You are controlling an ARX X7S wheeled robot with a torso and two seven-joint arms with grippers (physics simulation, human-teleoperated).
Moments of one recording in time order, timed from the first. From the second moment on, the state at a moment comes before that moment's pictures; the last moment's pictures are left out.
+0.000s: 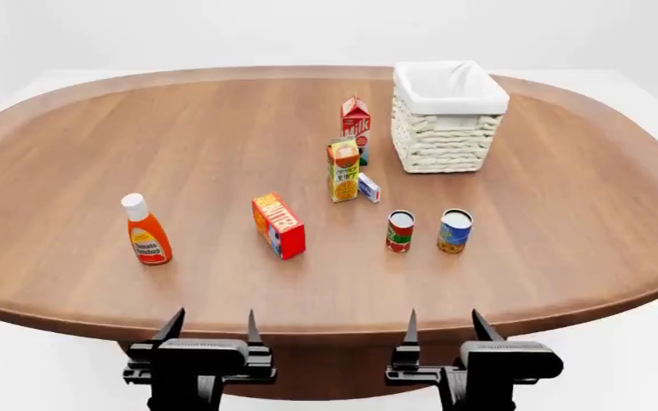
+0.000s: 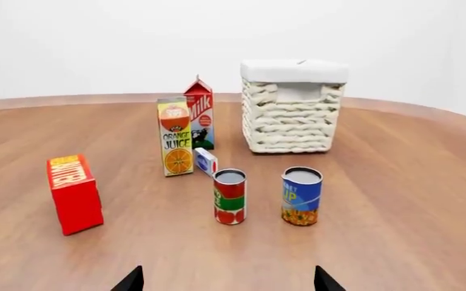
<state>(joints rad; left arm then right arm) 0.00 -0.07 0.09 0.04 -0.04 -0.06 -0.09 -0.01 0.07 -0.08 0.00 0.07 0.00 0.09</state>
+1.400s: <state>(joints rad) 0.20 -0.18 -0.24 0.76 -0.09 0.24 -0.38 -0.10 0.25 0.02 -0.74 0.20 -0.25 0.11</state>
